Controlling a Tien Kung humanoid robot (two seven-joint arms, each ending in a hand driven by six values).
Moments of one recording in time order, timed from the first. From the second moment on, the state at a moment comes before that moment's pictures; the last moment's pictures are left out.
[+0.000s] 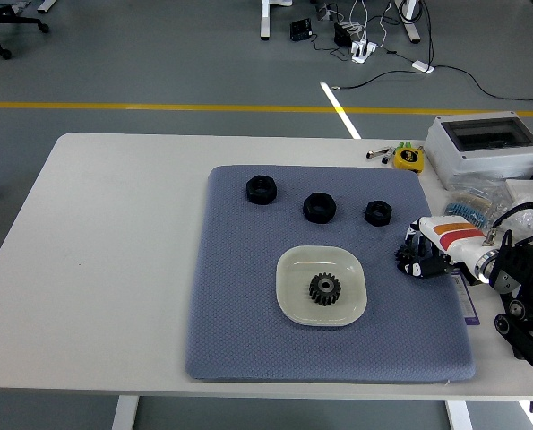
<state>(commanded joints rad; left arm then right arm) -0.11 0.13 -0.36 -0.20 0.62 0.22 0.11 0.56 -0.37 0.80 0.97 -2.04 -0.07 0.01</state>
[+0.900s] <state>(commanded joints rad) -0.11 0.14 -0.37 -0.20 0.63 0.22 0.12 0.55 -0.40 0.82 1.17 -2.01 -0.05 0.00</state>
